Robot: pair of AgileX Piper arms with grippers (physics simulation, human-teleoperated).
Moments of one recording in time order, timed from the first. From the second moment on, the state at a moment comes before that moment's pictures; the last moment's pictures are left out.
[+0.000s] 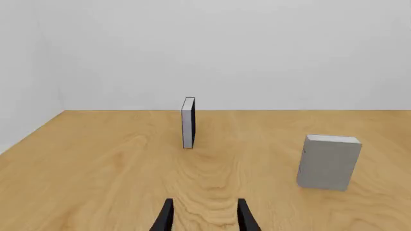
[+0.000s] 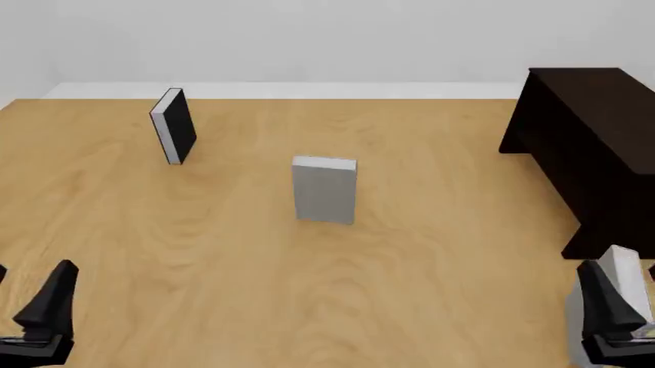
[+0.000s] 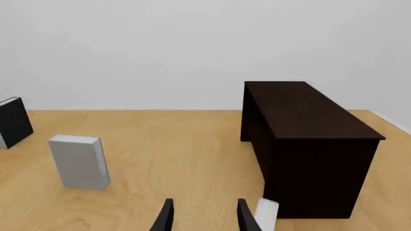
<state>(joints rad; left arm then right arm) 0.00 0.00 0.00 0.00 0.00 0.00 0.00 -0.01 0.01 0.00</state>
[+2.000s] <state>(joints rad) -0.08 0.00 -0.02 0.01 0.00 -0.20 0.84 -1.11 0.87 -0.05</state>
